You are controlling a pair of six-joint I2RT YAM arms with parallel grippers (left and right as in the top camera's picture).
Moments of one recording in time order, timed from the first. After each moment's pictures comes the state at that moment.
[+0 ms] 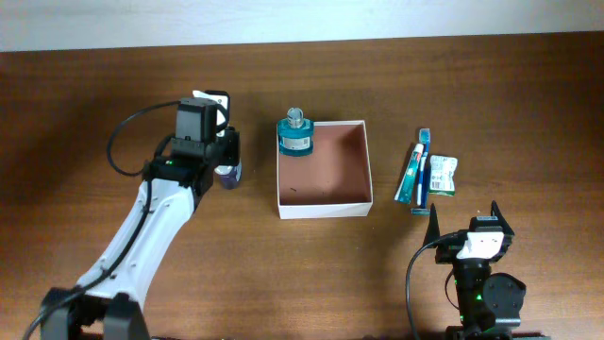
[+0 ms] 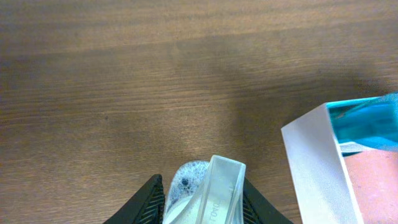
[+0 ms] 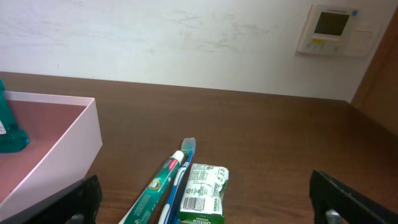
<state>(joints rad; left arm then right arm) -0.21 1.55 1.09 -0.33 -0.09 -0.06 -0.06 0.01 0.01 -0.07 0.00 -0.11</state>
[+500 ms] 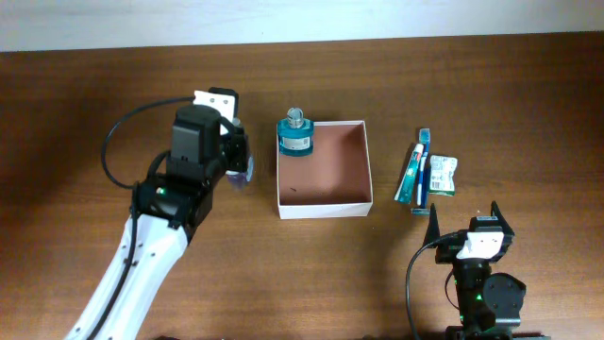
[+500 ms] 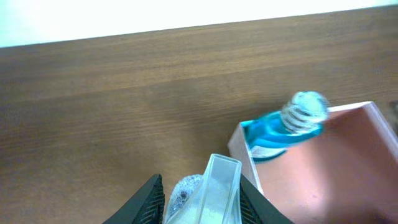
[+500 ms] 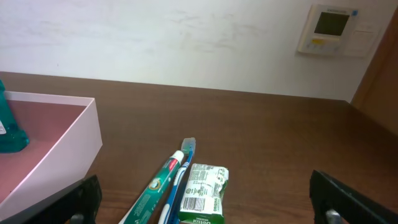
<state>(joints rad) -0.30 1.32 1.09 -0.40 -0.09 -0.11 -0.06 0.01 0.01 -0.07 0.00 -0.11</state>
